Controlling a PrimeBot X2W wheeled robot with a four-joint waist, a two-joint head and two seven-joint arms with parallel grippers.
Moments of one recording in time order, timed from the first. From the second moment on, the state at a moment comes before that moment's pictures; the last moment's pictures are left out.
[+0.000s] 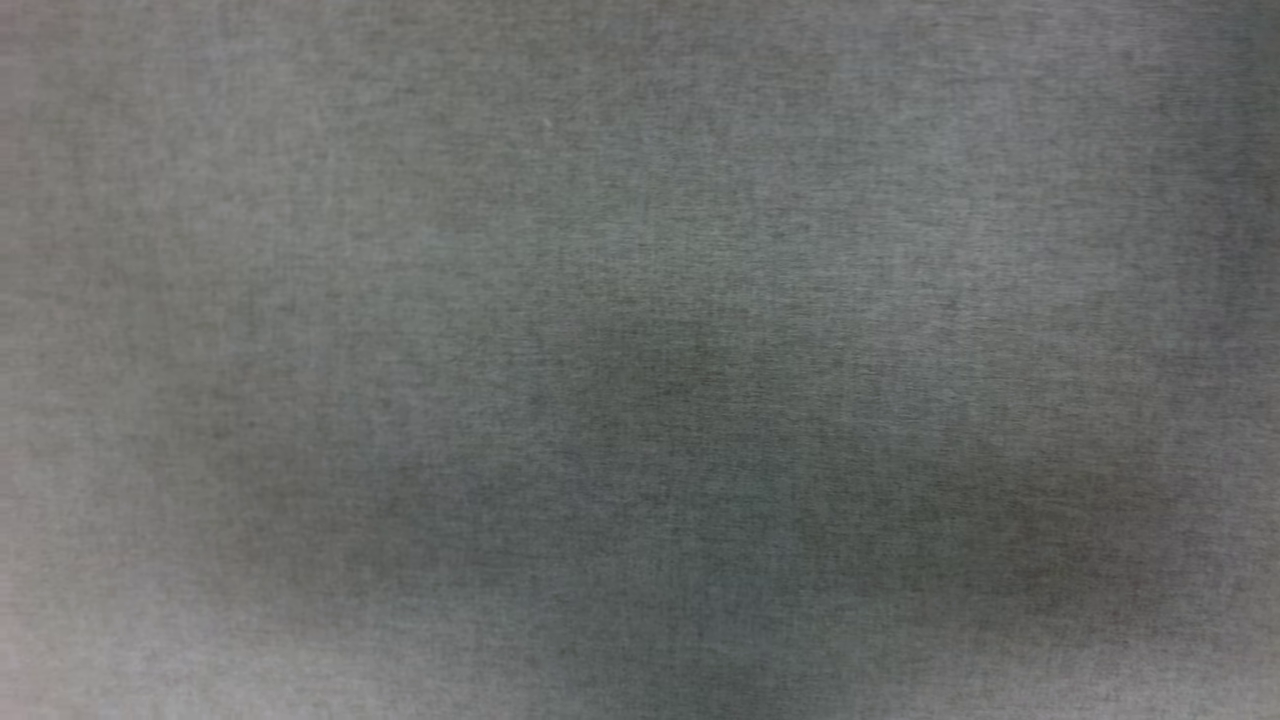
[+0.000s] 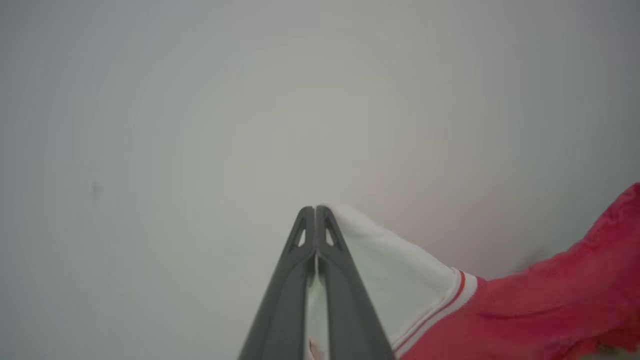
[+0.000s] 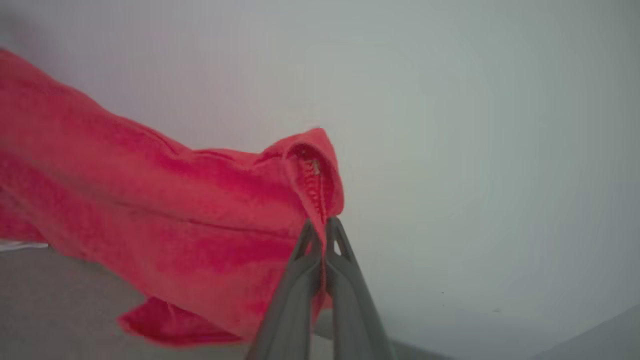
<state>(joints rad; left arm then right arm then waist) -2.01 0.56 -0.98 0.89 -0.82 -0.13 -0.26 -1.69 -0.18 0.10 1.12 -0.06 0.13 -0.11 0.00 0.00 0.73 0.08</state>
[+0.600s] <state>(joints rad) -1.55 0.83 -1.28 0.44 -1.19 -0.13 0.18 -1.40 -0.19 0.36 1.19 0.21 0.13 -0.05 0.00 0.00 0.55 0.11</state>
